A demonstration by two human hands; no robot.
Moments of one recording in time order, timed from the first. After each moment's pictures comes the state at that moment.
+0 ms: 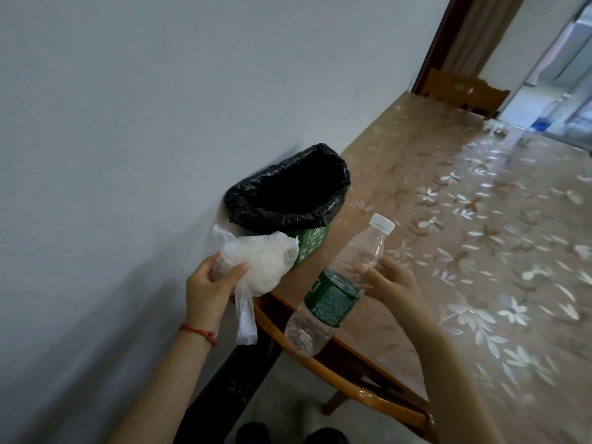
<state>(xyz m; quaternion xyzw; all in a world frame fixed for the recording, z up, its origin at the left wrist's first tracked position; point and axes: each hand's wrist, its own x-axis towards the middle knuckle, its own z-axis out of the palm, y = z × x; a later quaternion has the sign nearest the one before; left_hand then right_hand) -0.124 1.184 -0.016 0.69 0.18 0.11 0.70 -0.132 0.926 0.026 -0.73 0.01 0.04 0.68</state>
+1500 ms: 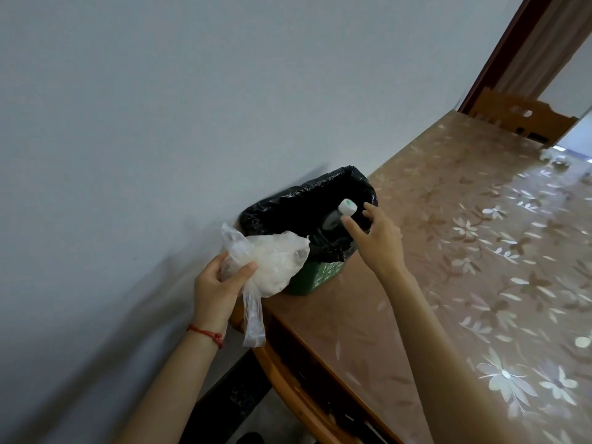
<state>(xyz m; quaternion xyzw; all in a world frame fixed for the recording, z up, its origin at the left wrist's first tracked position) -0.082 1.175 -0.005 0.67 0.21 0.16 0.69 0.028 0.958 0.024 -0.92 -0.01 -0.06 0.38</state>
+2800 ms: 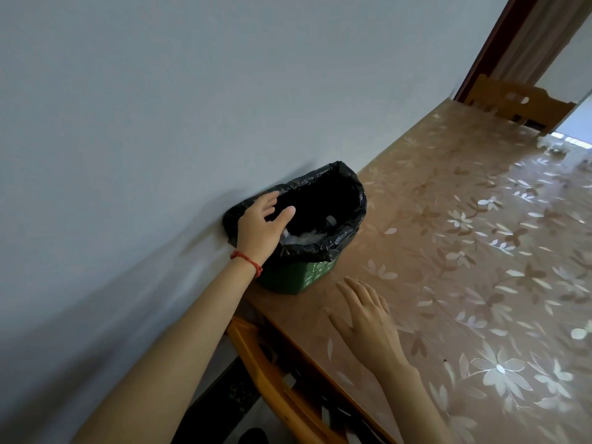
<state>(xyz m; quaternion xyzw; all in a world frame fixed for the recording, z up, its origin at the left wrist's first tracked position) 0.020 1.126 0.020 0.81 0.11 0.11 0.57 -0.067 0.927 -0.043 -0.98 -0.15 -0.04 0.14</state>
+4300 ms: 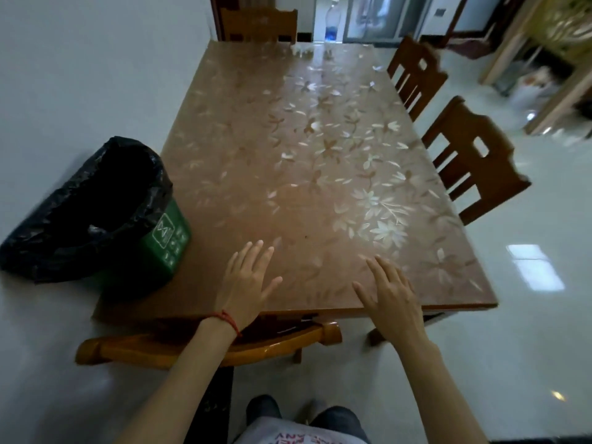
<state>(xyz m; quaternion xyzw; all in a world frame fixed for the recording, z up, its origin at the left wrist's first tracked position) -0.127 0.976 -0.062 0.90 -0.42 -0.02 0.11 -0.299 0.789 -0.059 -0.94 0.30 -0.08 0.12</state>
